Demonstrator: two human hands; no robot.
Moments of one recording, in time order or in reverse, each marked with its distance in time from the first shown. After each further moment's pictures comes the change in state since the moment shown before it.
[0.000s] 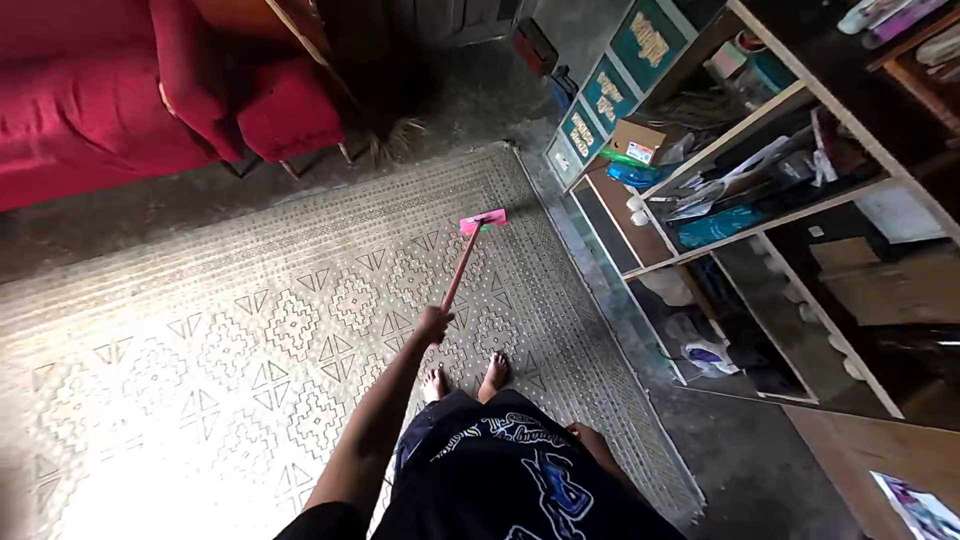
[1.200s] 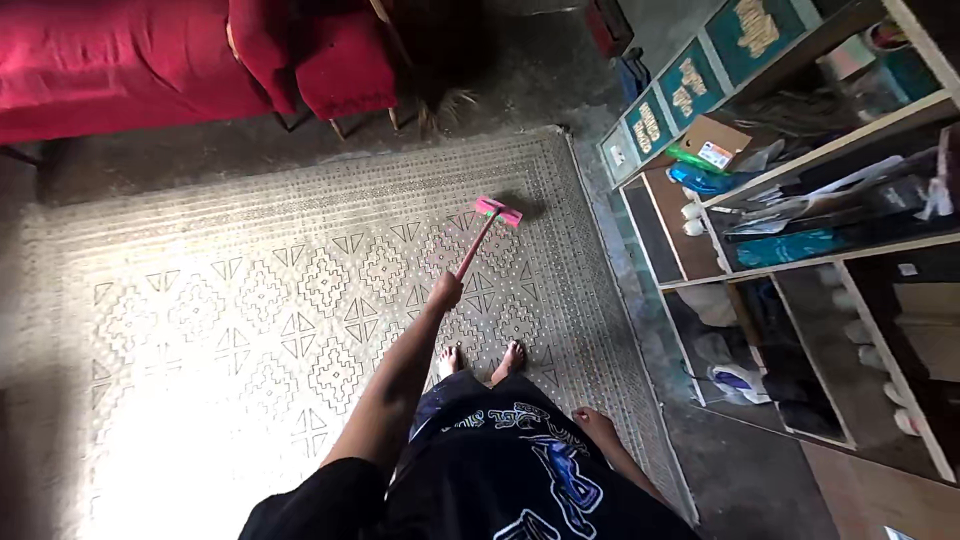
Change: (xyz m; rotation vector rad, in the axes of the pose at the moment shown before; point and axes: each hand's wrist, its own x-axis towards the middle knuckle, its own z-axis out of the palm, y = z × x) left_hand -0.016 0.000 -0.066 0.169 0.085 -0.065; right_hand 0.007 -0.053 0.002 -0.061 -0.026 -0.005
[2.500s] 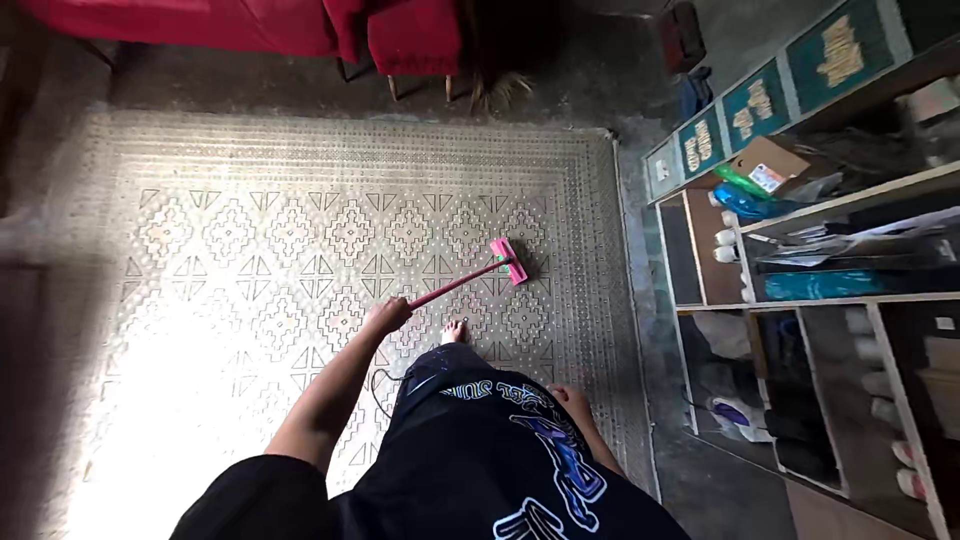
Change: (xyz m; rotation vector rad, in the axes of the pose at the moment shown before) left_hand -0.144 -0.223 0.022 0.318 0.022 -0.024; right_hand -0.021 -0.002 0.050 -0.015 0.069 -0.213
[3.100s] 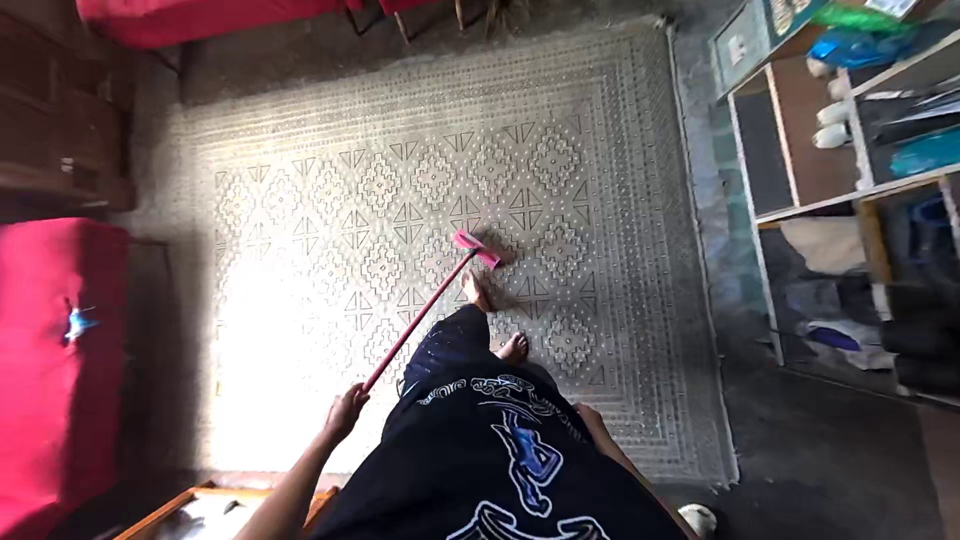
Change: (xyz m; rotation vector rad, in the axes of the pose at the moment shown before) left_hand -0.306 -0.153 0.294 -0.204 0.052 -0.341; right_hand -0.123 0.215 0.151 -0.143 -0.390 0.075
